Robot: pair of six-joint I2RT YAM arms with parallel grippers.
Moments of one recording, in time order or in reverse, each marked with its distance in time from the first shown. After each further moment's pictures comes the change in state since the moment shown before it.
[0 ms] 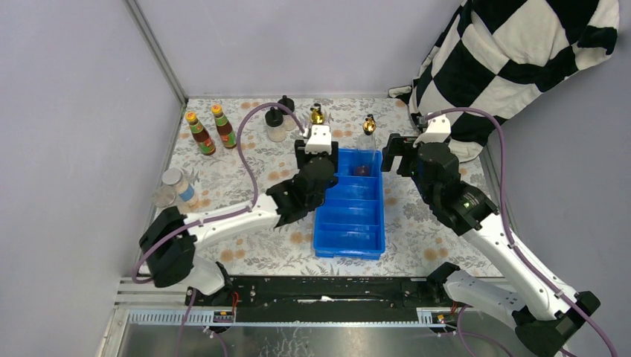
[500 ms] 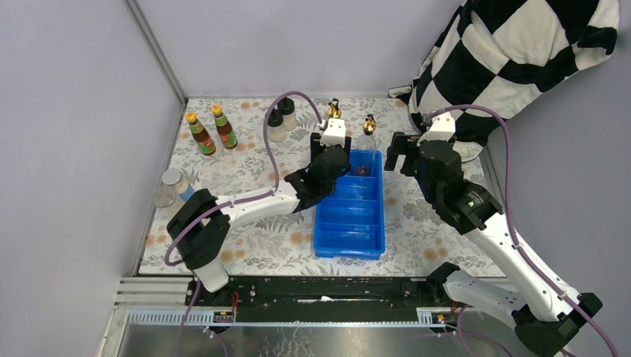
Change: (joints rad) left arm 0.078 0.223 0.132 0.021 0.166 -0.008; right arm 0.000 0.006 0.059 -0.089 0.048 0.018
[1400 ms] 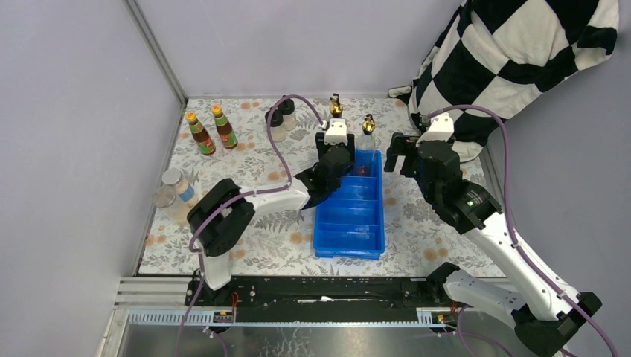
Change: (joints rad) left arm 0.035 0.164 0.026 0.204 0.039 -0.052; right arm 0.000 0.003 -0.001 -0.015 -0.001 0.000
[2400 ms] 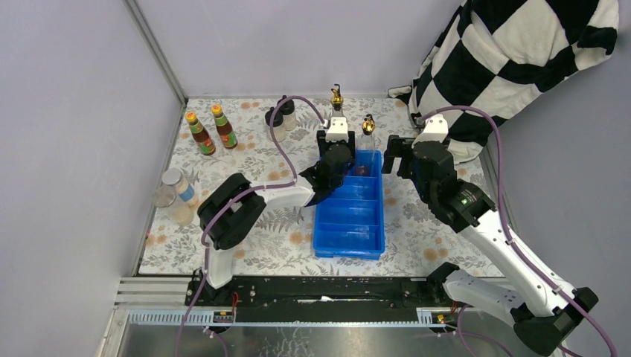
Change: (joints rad) left arm 0.029 0.095 0.036 0.125 -0.029 0.038; right arm 0.000 0.018 -0.033 0.020 -0.010 0.000
